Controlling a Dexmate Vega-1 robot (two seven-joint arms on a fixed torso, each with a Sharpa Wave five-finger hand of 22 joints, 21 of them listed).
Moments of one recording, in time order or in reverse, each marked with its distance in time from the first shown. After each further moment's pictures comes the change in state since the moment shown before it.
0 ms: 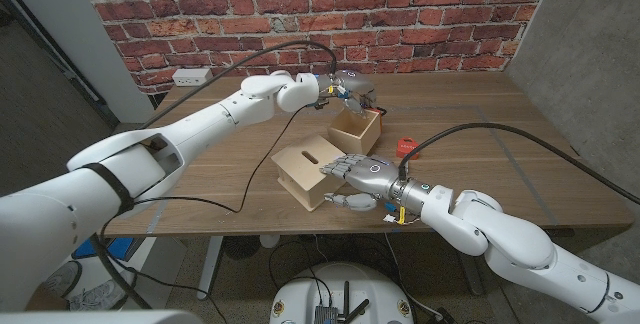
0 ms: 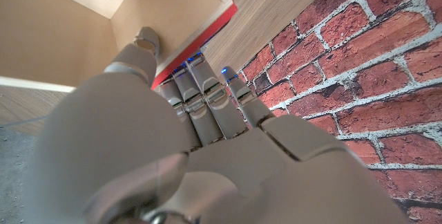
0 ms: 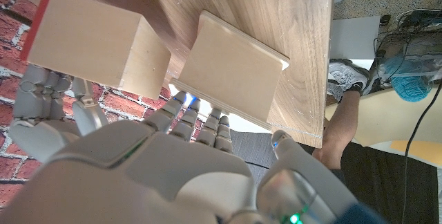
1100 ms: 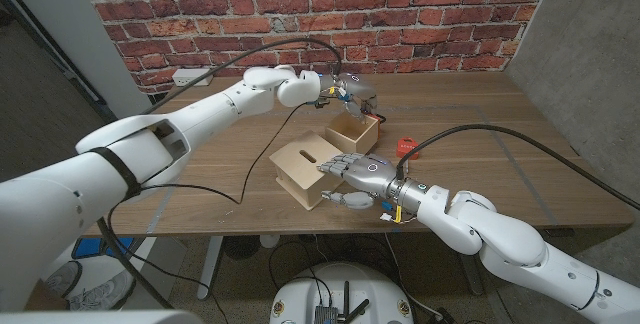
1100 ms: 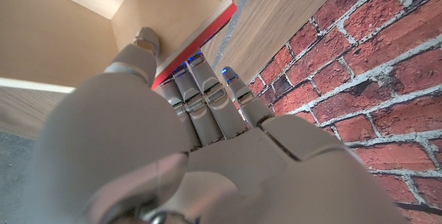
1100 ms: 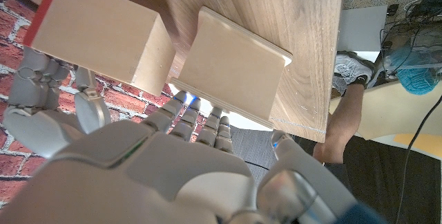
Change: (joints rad) left arm -0.079 -0.034 0.056 0.107 0.030 -0.132 -0.022; left_hand -0.004 0.004 -0.004 0.002 0.002 0.001 0.007 -0.005 0.000 0.000 0.000 0.001 -0.001 -0.003 -0.001 -0.002 0.000 -0.001 0.002 0.000 0.000; right arm 0.019 0.026 -0.016 0.037 0.005 0.009 -0.052; right_hand -0.016 -0.003 0.005 0.003 0.000 0.004 0.004 0.000 0.000 0.016 -0.005 -0.007 -0.001 0.000 0.000 0.000 0.002 0.012 -0.002 0.000 0.000
